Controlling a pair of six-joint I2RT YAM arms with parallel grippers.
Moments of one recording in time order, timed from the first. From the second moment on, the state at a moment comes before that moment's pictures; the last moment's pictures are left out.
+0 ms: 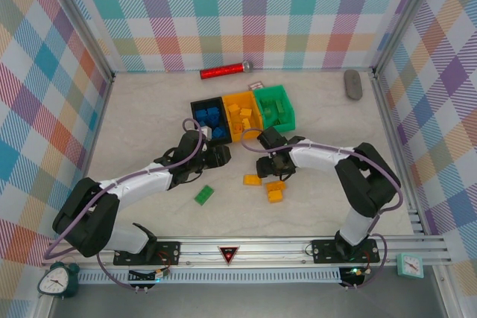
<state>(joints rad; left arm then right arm) -0.58 1.36 0.66 0.00 0.08 -0.68 0.70 1.72 0.98 -0.55 0.08 0.48</state>
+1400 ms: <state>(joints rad) -0.58 1.12 0.53 -0.32 -0.11 -0.86 0.73 2.26 2.12 -0.67 -0.12 0.35</state>
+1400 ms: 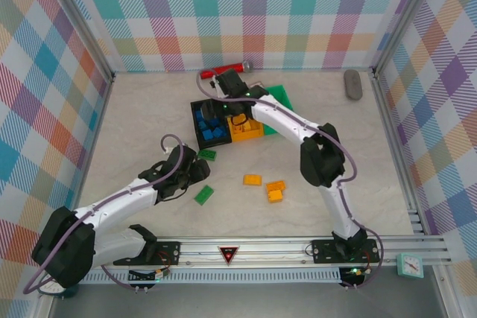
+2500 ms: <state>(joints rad) -0.81 1.31 0.66 -0.58 -0.16 -0.71 0.75 1.74 1.37 -0.53 0.01 0.31</state>
